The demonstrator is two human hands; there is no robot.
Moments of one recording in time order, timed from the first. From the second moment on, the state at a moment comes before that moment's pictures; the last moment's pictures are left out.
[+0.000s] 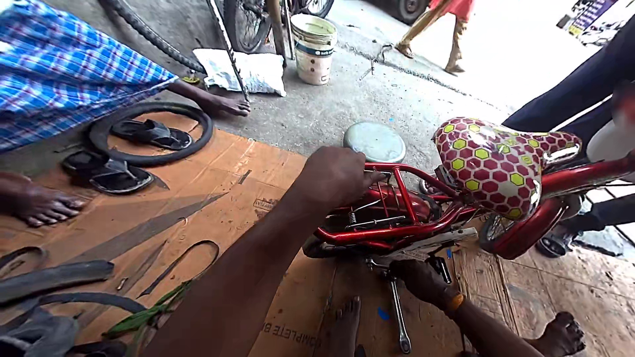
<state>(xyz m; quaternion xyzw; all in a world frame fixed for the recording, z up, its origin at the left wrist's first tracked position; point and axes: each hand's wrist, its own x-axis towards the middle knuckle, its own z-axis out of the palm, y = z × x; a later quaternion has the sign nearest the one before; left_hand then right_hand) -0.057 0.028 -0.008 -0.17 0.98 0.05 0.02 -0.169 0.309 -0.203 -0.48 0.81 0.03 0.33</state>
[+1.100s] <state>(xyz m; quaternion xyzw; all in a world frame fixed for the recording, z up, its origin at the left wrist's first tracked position) -0.067 0.040 0.002 -0.19 0.97 0.08 0.08 -0.140 0.310 -0.103 -0.48 0.84 0.17 0.21</state>
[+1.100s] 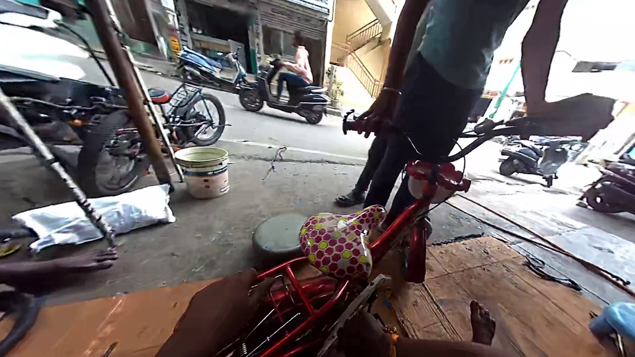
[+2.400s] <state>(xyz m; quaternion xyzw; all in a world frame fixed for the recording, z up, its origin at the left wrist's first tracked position) -0.060 0.034 -0.007 -0.17 0.98 0.08 0.04 -0.159 0.307 -0.183 -0.53 0.79 0.11 0.28</state>
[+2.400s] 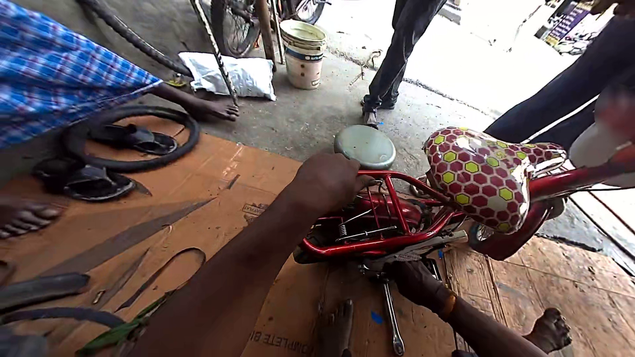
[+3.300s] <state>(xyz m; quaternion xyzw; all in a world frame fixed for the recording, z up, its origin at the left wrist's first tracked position) -0.062 0.028 -0.011 -0.15 0.99 0.06 0.05 -0.162 0.344 -0.186 -0.41 0.88 0.13 0.20</state>
